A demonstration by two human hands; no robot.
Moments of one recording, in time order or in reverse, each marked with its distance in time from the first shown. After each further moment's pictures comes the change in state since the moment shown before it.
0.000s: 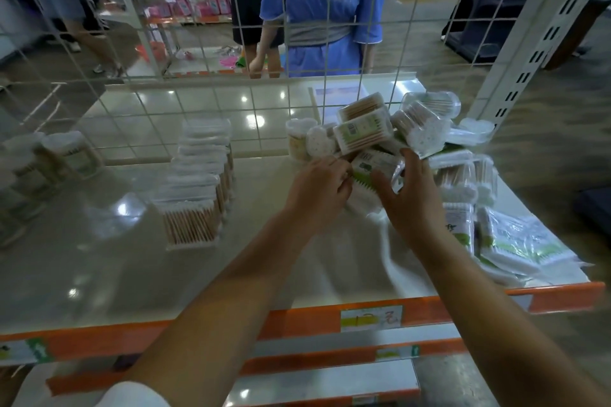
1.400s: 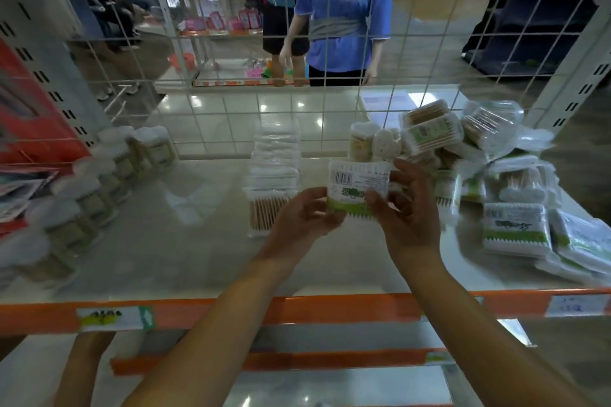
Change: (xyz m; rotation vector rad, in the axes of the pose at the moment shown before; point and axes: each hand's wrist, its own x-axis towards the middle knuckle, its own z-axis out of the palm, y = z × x) left_hand -0.112 -0.057 -0.103 -1.104 -0.049 -0.471; right_hand -0.083 -0.108 0.054 0.780 0.013 -0.077
